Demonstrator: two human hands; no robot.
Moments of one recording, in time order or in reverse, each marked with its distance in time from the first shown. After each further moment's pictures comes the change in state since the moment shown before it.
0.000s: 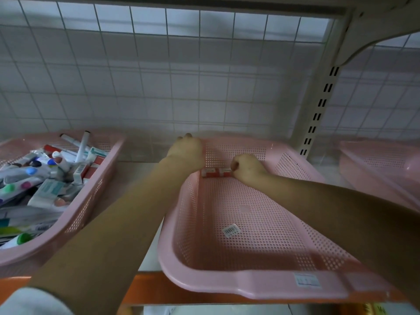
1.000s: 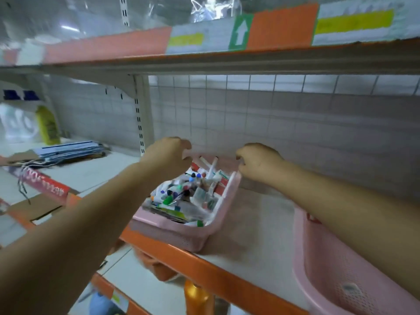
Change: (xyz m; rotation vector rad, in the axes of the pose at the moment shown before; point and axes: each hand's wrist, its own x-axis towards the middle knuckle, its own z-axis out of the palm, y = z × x) left_hand -0.159 -0.186 -0.130 0.145 0.301 -0.348; right_hand -0.034 -0.248 -0.038 -0.307 0.019 -0.679
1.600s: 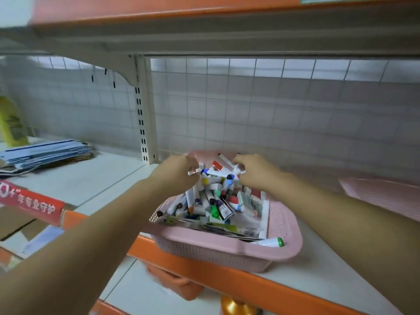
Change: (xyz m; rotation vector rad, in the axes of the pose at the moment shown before) left_hand 0.031 -0.114 0.067 -0.205 -0.173 0.144; right_hand 0.064 -0.085 0.061 0.206 -0.117 0.198
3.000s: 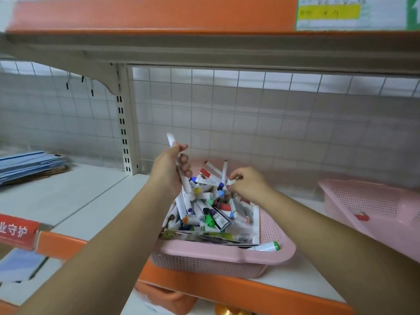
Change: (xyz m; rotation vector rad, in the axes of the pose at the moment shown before) left_hand 0.024 0.017 0.000 -1.869 0.156 -0.385; right_hand -0.012 0.000 0.016 0.479 0.132 0.308
